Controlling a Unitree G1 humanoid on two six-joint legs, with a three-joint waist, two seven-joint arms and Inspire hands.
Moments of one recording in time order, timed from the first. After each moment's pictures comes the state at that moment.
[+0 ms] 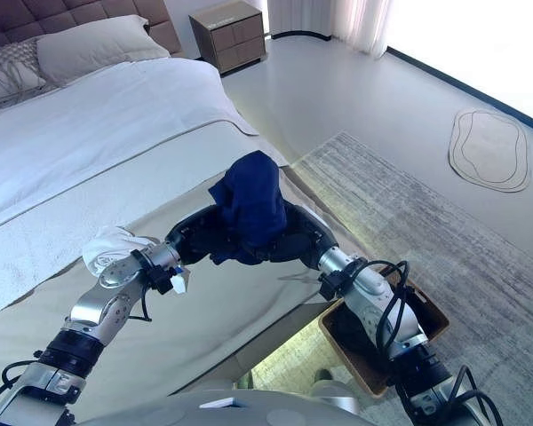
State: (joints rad) left arm -0.13 0.55 -0.24 0.14 -0.59 0.10 -0.56; right arm -0.07 -0.42 0.36 -0.03 0.67 0.15 0.29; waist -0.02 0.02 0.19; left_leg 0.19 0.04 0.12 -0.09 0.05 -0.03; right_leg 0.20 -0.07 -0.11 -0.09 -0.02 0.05
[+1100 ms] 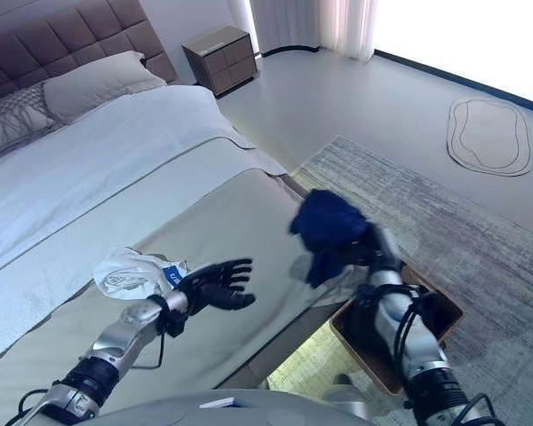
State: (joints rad) left arm -0.01 0.43 -0.30 0.58 -0.31 0.15 -0.29; right arm 0.00 -0.50 0.06 0.26 0.24 0.00 -0.36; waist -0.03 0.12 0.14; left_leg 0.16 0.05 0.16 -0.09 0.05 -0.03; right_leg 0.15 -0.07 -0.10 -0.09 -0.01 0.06
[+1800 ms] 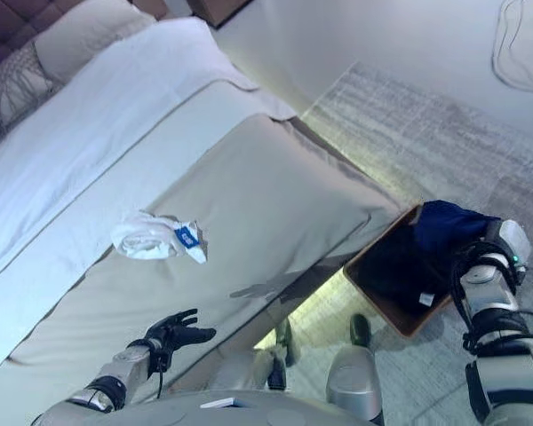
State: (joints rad) left arm -0.14 0.31 -0.19 1.09 -0.33 0.02 -0.09; right arm -0.44 -0.75 0.07 1.02 -0.10 0.18 -0.34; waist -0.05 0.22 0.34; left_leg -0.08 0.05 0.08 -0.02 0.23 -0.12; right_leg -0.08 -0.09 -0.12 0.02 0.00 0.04
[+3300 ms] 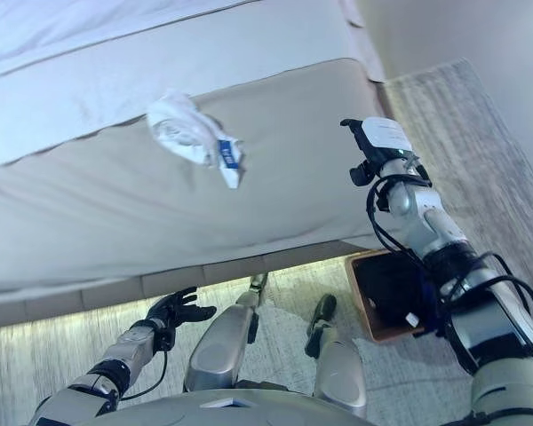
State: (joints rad) left arm -0.16 0.35 -0.19 1.06 -0.29 0.02 -0.03; right arm -0.79 -0.66 0.53 0.57 -0.47 0.12 -0.07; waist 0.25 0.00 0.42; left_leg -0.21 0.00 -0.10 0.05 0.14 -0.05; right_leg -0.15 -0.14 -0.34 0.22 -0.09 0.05
